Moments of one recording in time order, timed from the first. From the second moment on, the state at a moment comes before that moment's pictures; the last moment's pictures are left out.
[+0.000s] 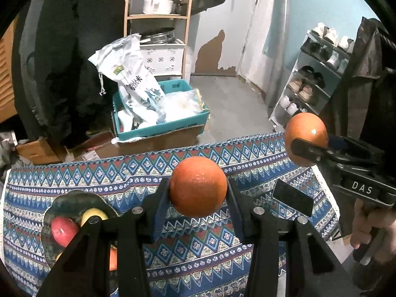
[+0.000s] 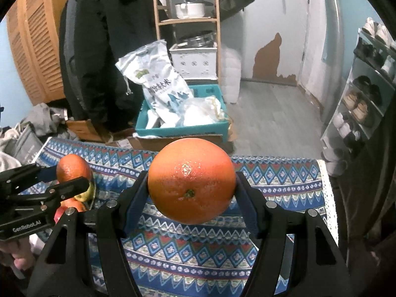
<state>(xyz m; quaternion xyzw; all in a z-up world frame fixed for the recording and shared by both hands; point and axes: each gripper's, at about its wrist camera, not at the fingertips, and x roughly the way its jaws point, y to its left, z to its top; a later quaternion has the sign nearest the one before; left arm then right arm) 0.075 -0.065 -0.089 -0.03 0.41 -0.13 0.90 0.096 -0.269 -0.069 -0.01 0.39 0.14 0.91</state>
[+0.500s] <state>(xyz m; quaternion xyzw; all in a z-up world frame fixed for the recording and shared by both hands) 0.053 -0.017 -0.074 -0.06 0.39 -0.10 0.91 0.086 -0.222 -0.049 -0.01 0.37 0.19 0.91</state>
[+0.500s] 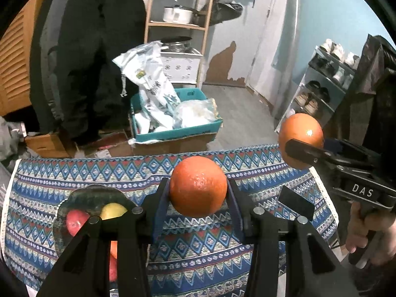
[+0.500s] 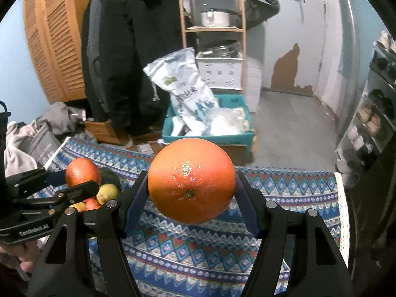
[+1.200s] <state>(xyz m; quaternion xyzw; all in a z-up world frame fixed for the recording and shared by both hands) 0.036 0.076 -0.086 -0.10 0.40 -0.04 0.91 0.096 -0.117 -0.047 -0.03 0.38 0.27 0.88</state>
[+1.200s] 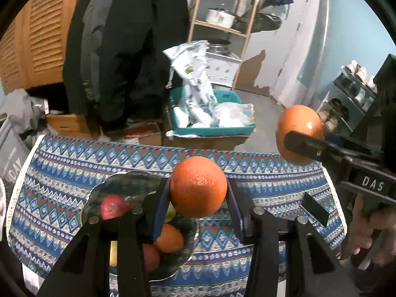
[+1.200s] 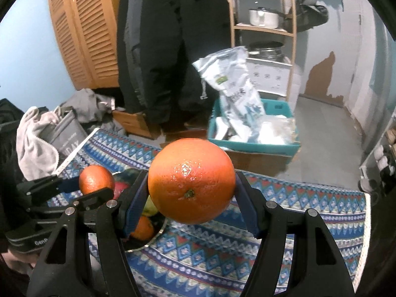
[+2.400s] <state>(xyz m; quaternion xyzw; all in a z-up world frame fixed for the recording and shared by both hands) 0.039 0.194 -0.209 -0.19 0.50 0.04 0.84 0.117 0.041 -0.135 -0.07 0.48 0.35 0.80</state>
